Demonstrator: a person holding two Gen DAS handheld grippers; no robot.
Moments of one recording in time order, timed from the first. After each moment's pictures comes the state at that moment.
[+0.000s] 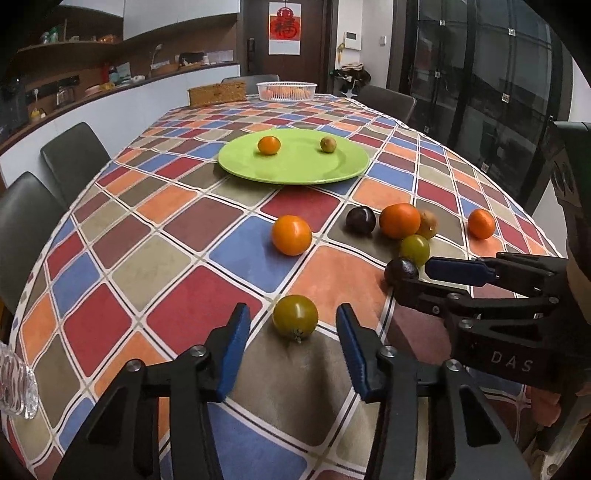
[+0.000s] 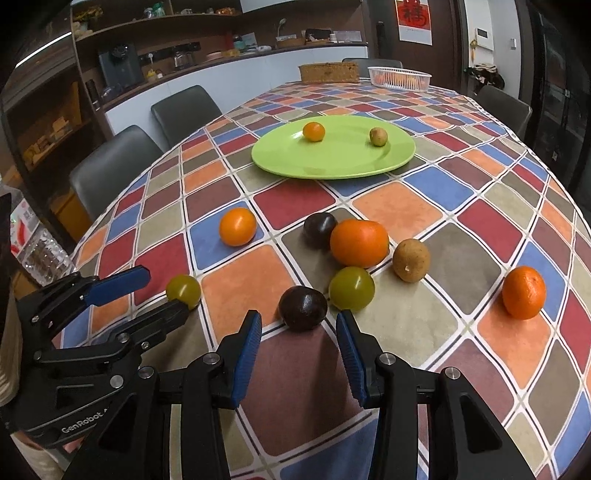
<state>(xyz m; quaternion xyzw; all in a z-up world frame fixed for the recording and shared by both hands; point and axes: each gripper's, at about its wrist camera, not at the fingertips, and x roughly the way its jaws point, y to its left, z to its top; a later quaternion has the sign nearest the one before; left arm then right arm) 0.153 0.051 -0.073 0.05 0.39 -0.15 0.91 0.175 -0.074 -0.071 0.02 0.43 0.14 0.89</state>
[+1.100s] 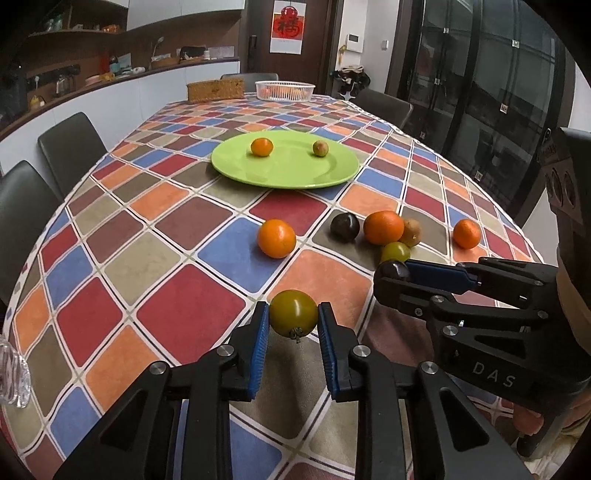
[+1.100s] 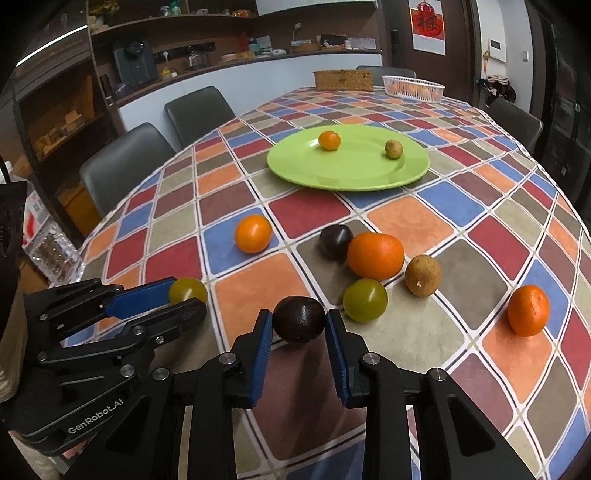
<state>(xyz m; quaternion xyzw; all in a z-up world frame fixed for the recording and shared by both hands) 0.144 0.048 -0.059 0.03 0.39 -0.16 0.91 0.170 -0.067 -0.061 0.00 0.42 0.16 0.89</state>
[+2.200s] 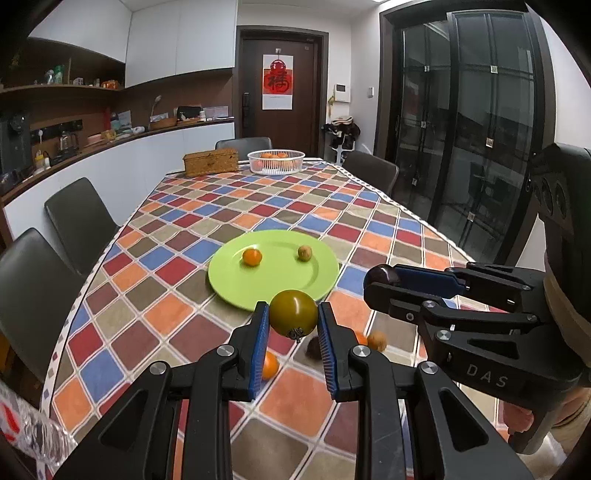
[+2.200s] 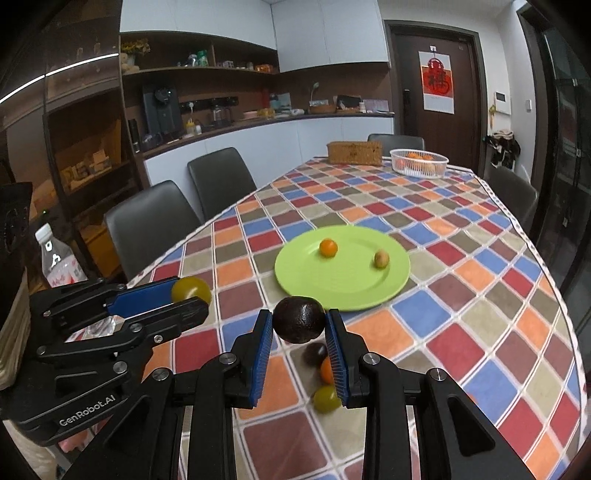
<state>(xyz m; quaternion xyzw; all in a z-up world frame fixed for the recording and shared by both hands) 0.165 0.021 0.046 0.04 0.29 -0.16 0.94 0.186 -0.098 0.040 0.00 0.30 0.19 0.93</state>
